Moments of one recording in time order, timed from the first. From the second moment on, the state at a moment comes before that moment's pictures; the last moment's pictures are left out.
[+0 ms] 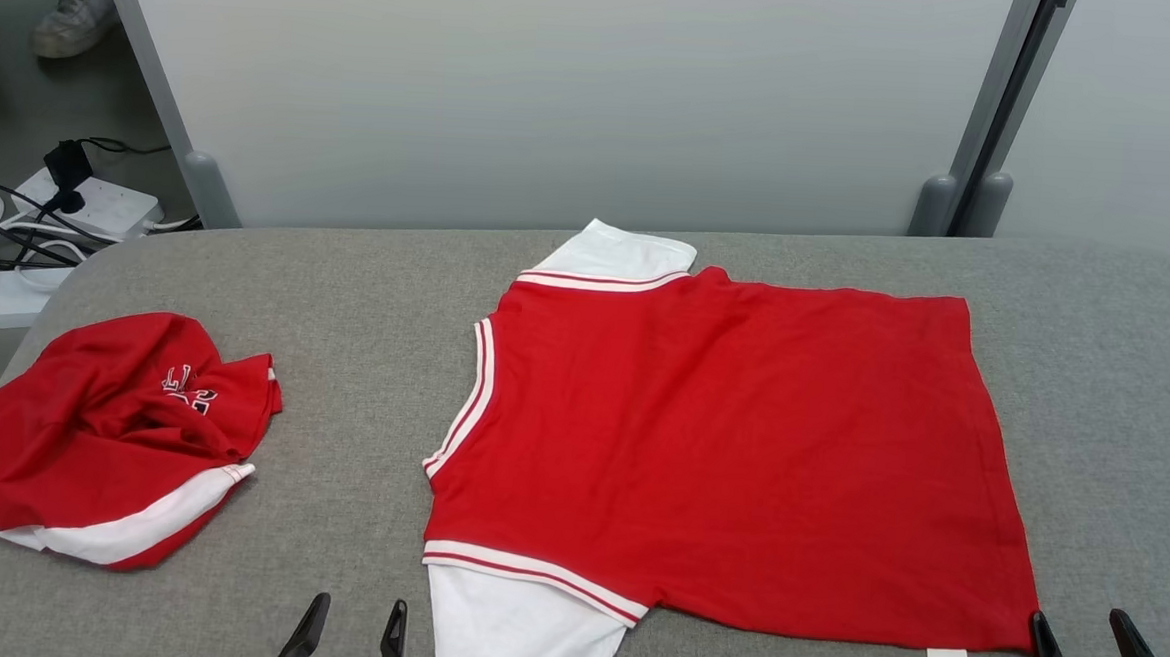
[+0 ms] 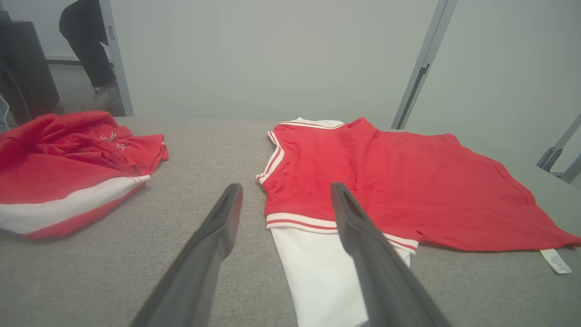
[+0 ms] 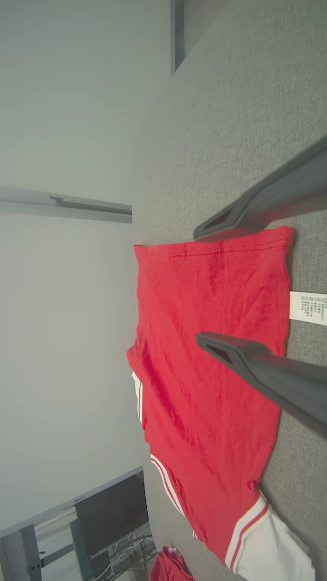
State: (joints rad) left arm 0.24 0.21 -0.35 0.00 -0.40 0.18 -0.25; right arm 0.26 -0.22 0.00 0.08 0.31 0.13 -0.25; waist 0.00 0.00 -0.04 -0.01
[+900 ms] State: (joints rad) left arm 0.24 0.19 -0.41 0.02 -0.44 0.15 0.01; right arm 0.25 -0.21 0.01 0.08 0.31 0.13 -0.25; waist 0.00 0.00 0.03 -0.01
